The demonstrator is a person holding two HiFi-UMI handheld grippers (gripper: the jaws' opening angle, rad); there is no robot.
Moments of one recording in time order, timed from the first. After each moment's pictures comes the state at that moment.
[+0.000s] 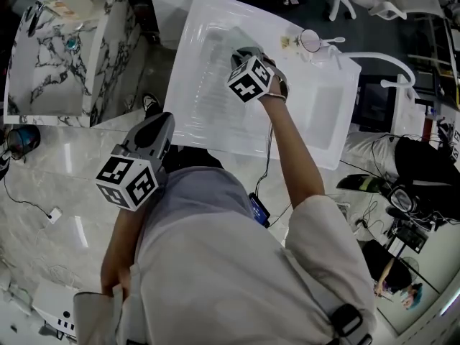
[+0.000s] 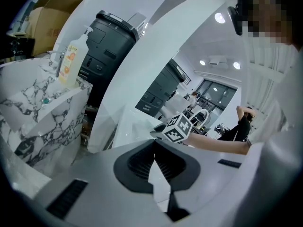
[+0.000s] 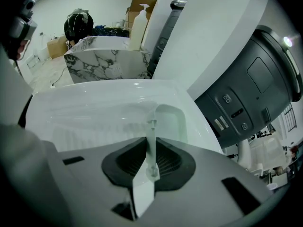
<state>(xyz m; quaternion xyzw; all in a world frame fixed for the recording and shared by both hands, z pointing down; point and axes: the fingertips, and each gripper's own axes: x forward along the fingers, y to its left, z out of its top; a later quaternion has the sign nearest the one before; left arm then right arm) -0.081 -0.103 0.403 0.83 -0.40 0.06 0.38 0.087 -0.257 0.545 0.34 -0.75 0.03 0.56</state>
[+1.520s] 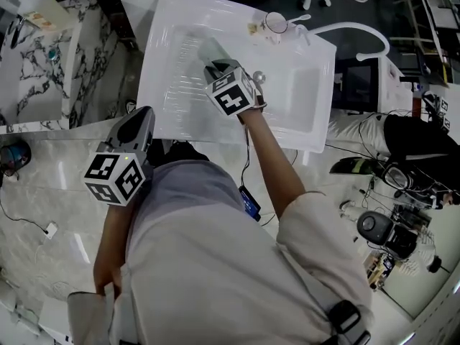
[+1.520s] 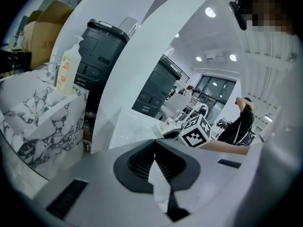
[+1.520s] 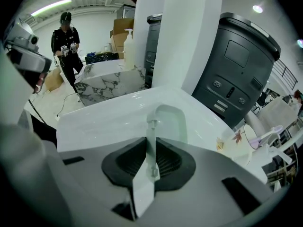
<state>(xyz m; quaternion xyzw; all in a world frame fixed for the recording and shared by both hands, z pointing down) -0.053 -0.085 0.395 0.84 -0.42 0.08 0.34 0.097 -0.180 0.512 0.38 -0.79 0.13 0.46</state>
